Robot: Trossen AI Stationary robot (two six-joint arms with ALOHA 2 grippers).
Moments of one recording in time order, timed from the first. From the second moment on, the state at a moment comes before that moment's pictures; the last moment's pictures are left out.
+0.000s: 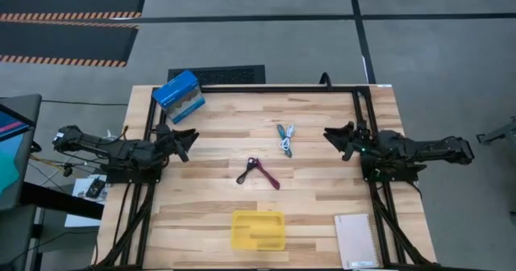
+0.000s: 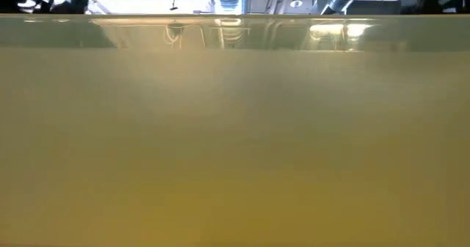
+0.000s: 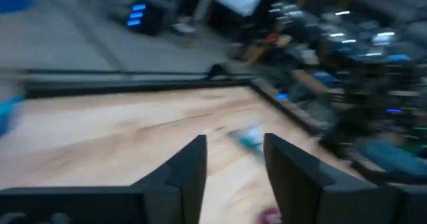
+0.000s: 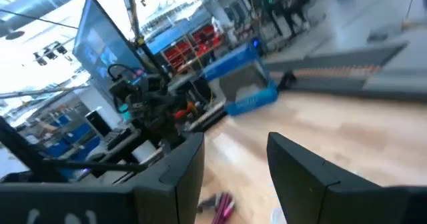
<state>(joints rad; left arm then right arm) -0.24 0.24 0.11 0.03 -0.81 -0.59 0.02 0.15 0.10 0.14 0.41 0.53</state>
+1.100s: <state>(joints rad) -0.24 0.67 0.20 0.25 -0.56 -0.58 0.20 1.41 0.55 0.30 0.55 0.47</state>
